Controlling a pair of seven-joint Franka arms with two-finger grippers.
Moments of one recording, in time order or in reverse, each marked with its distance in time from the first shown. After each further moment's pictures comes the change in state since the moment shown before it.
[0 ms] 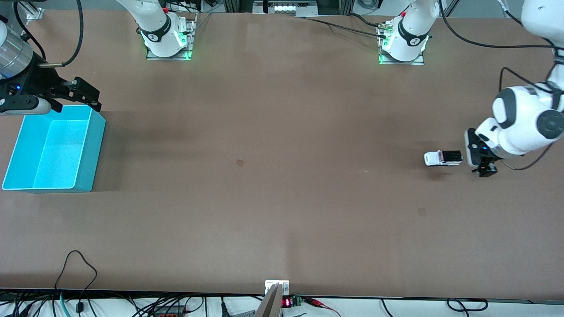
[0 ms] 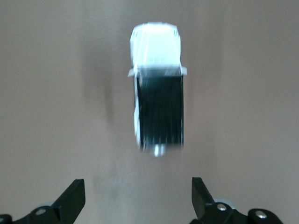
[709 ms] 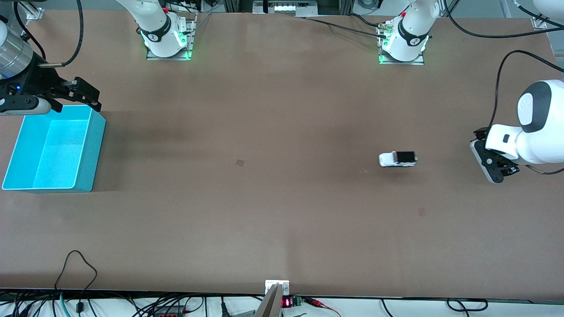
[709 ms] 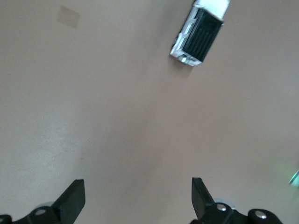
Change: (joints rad) left arm -0.003 -0.011 -0.182 0.321 0.000 -0.502 -0.619; right arm 0.000 0.000 0.000 0.000 0.000 0.000 0.000
